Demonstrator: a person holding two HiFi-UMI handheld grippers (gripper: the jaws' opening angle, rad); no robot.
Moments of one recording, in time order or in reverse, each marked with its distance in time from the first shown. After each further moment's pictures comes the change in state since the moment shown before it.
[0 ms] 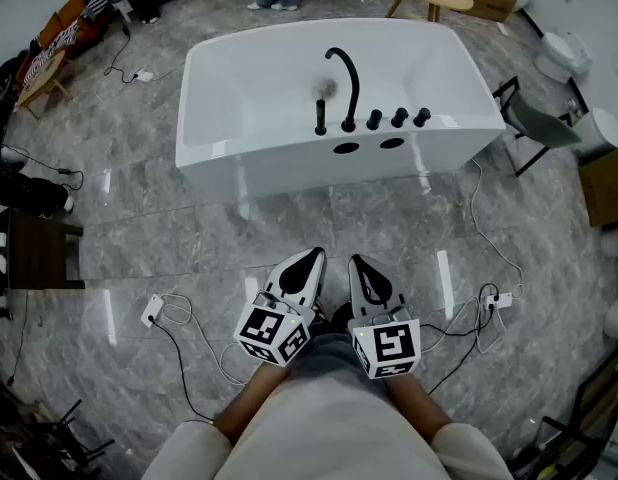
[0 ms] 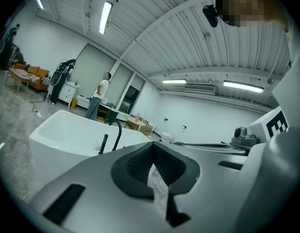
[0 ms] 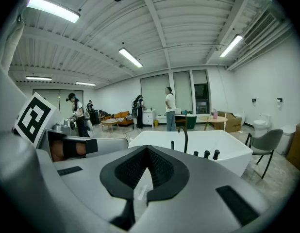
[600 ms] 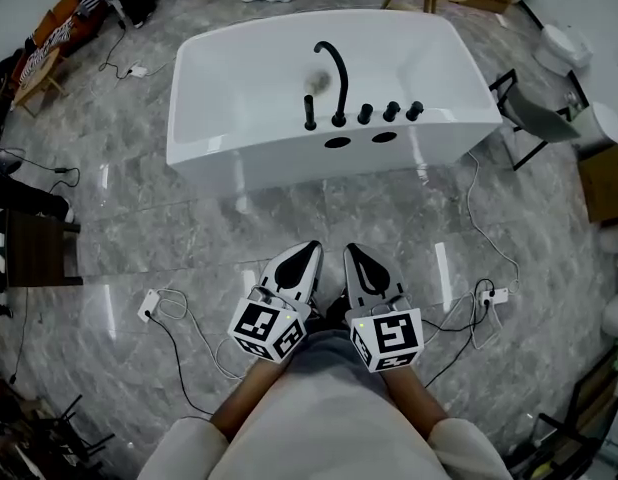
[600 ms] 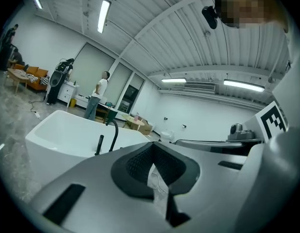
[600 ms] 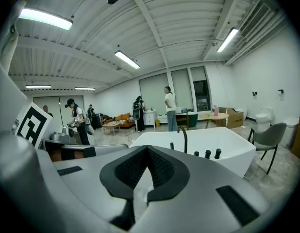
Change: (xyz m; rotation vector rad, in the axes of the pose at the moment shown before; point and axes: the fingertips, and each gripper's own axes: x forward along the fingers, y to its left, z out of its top) left arm 0.036 -0.015 0.008 0.016 0.001 0.003; right arm 0.010 -0.038 0.018 0.057 -0.022 0.040
